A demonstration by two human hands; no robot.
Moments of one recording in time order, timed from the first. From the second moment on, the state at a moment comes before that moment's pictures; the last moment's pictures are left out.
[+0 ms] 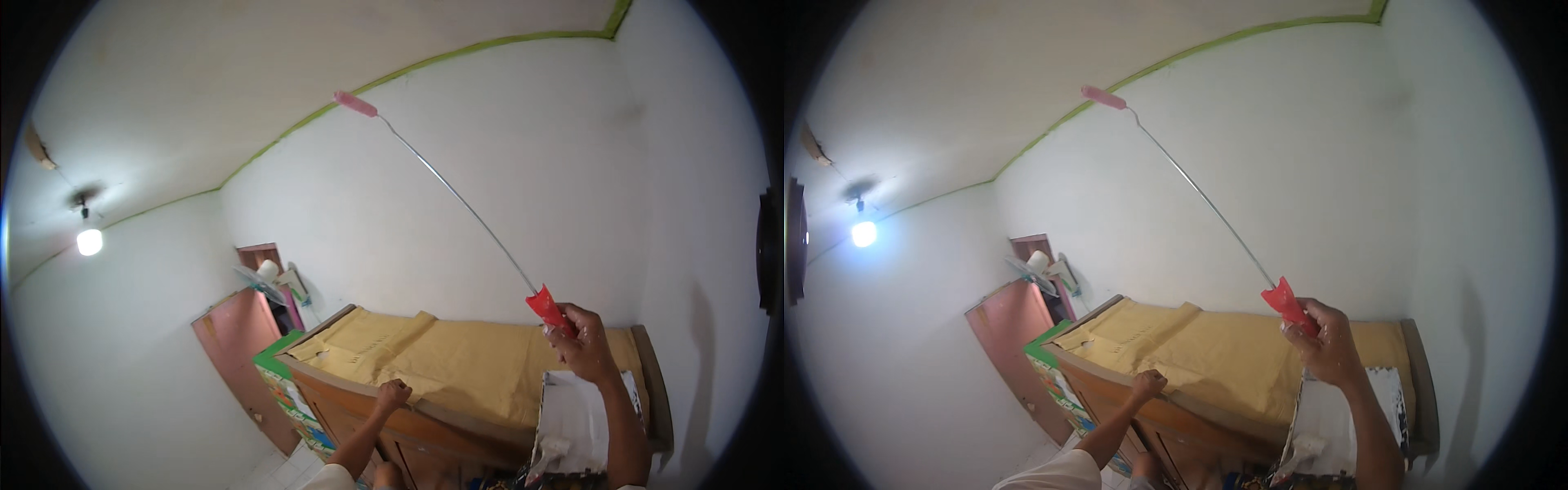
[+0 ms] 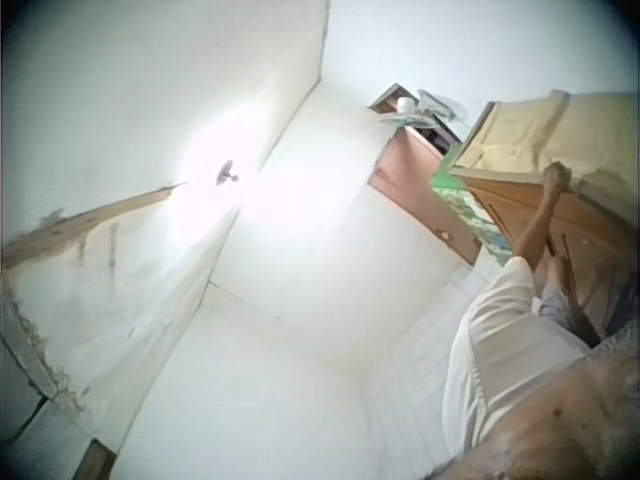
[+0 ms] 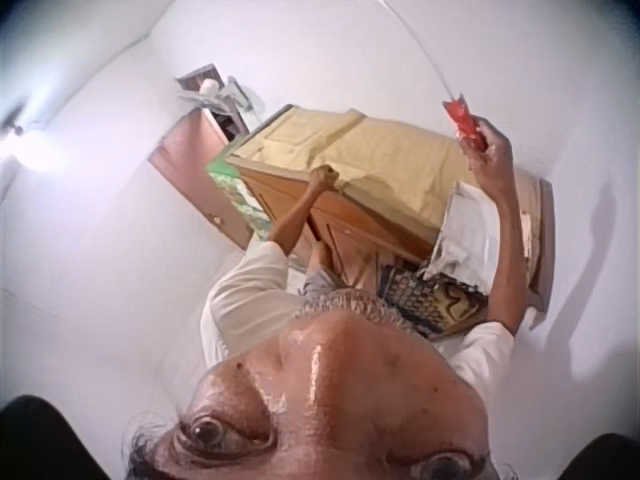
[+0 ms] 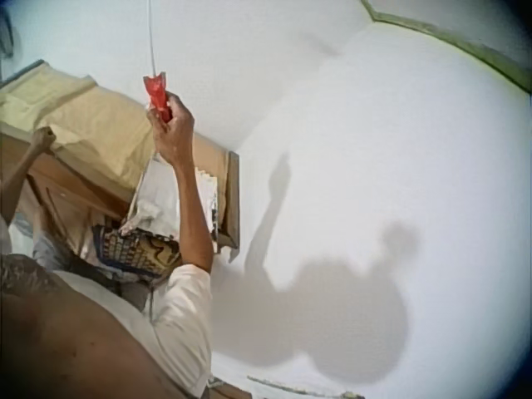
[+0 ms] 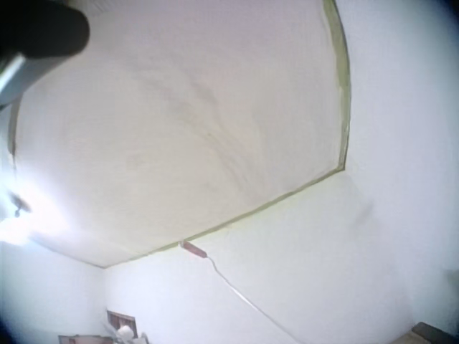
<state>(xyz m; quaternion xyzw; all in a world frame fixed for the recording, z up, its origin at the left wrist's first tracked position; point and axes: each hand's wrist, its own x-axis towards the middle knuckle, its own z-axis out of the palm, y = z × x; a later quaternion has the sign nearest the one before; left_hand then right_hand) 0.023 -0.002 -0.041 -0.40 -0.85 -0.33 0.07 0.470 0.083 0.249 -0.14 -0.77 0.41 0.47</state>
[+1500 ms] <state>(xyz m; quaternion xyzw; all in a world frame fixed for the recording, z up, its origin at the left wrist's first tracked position) 0.031 -0.040 -0.032 -0.41 -0.91 -0.10 -0.03 0.348 -0.065 0.341 0.20 -0.58 0.74 0.27</state>
